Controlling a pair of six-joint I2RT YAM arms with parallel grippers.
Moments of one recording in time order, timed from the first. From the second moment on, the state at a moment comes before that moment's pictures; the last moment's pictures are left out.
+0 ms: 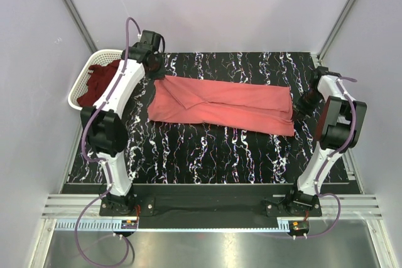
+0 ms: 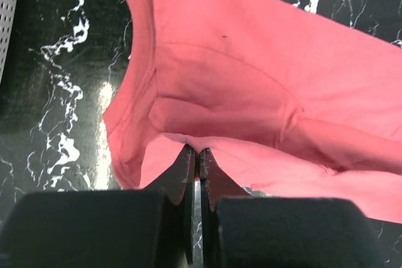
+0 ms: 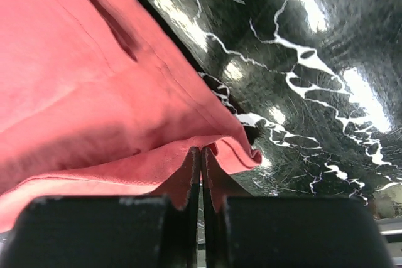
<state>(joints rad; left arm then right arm) -0.25 1.92 1.91 -0.93 -0.10 -0.44 -0.25 1.98 1.50 -1.00 -0.10 0.49</state>
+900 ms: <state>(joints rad) -0.22 2.10 2.04 -0.90 -0.07 -0.44 -0.25 2.19 1.77 -1.05 -0.11 0.50</state>
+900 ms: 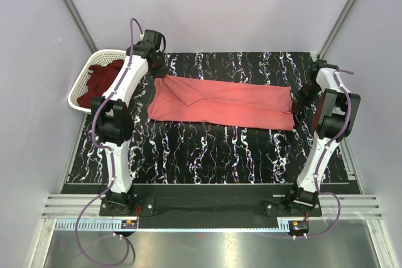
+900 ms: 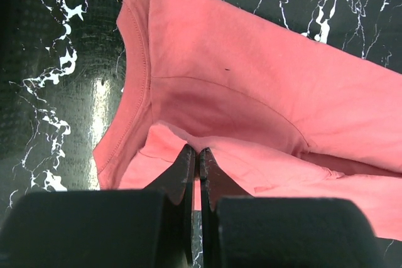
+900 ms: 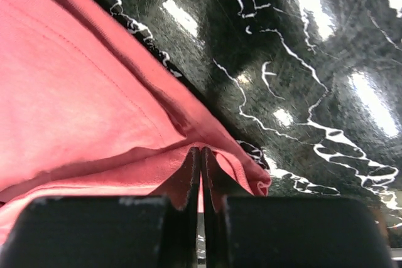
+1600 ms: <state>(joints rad) -0.14 1.81 1.67 -0.84 -0.03 -0.39 -0.25 2.10 1.75 -1.13 -0.01 0.46</state>
